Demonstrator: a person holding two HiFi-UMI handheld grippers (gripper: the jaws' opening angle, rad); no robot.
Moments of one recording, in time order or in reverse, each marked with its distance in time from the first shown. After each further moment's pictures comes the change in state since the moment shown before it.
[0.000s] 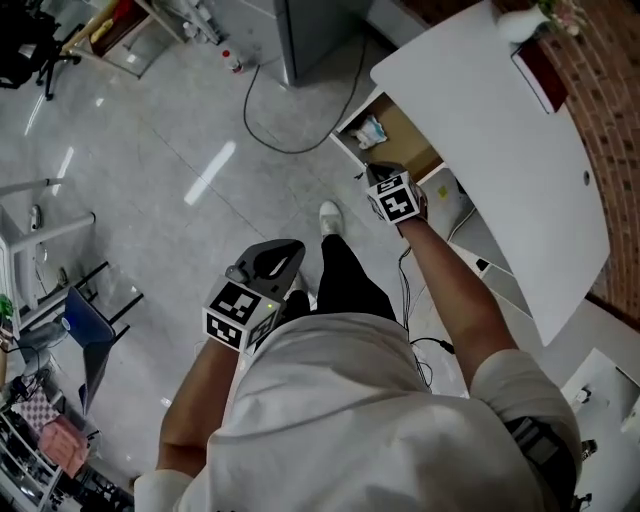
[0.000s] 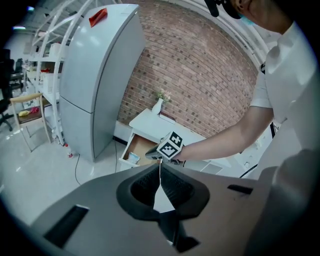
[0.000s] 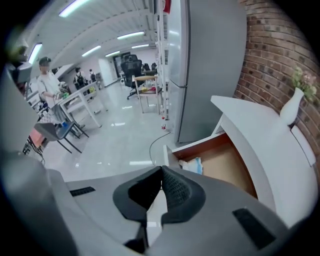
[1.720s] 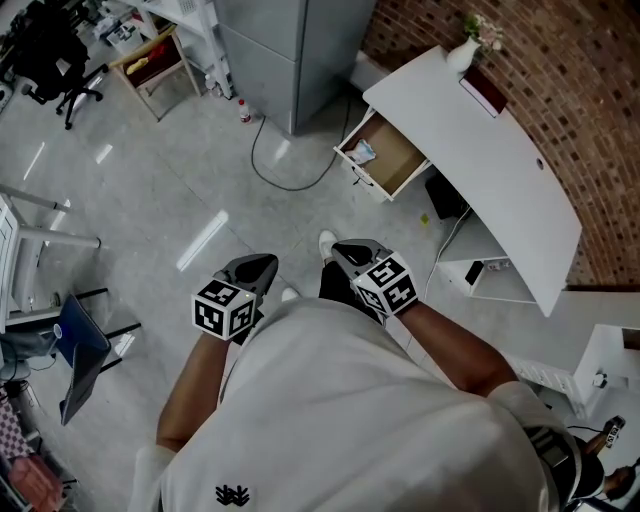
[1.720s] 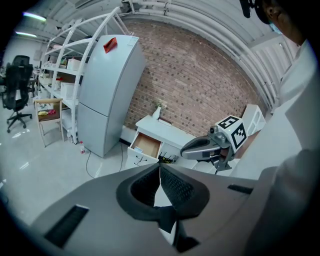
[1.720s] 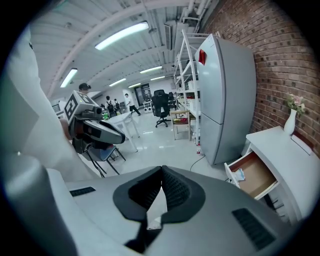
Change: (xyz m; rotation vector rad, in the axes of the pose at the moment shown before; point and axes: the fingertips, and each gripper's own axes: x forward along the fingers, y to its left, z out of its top) left arm -0.257 -0.093 -0.171 0.007 -0.109 0.038; right arm -0.312 0.407 -0.024 -0.012 -0.305 0.215
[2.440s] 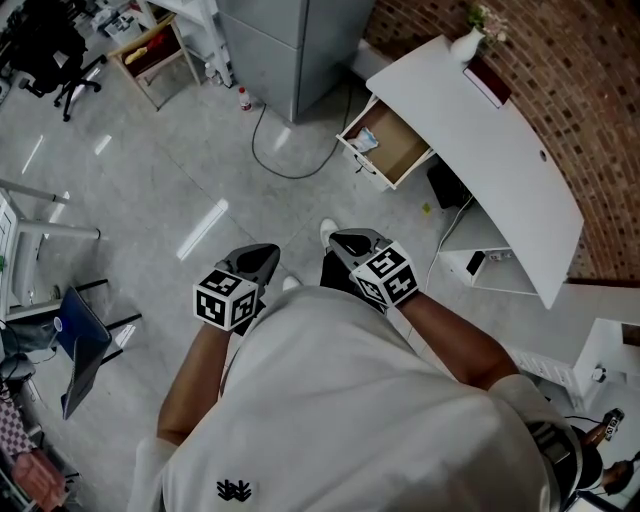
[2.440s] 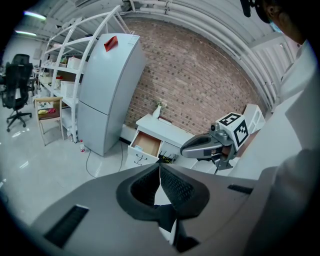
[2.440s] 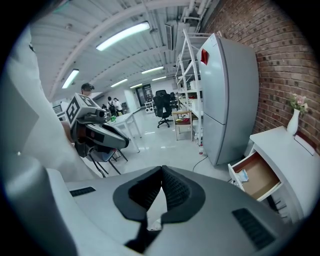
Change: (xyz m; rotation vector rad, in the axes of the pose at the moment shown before) left arm -0.006 0.009 -0.012 -0.005 0.007 -0.007; right arm 0.012 0.019 0.006 -0.005 -0.002 0.020
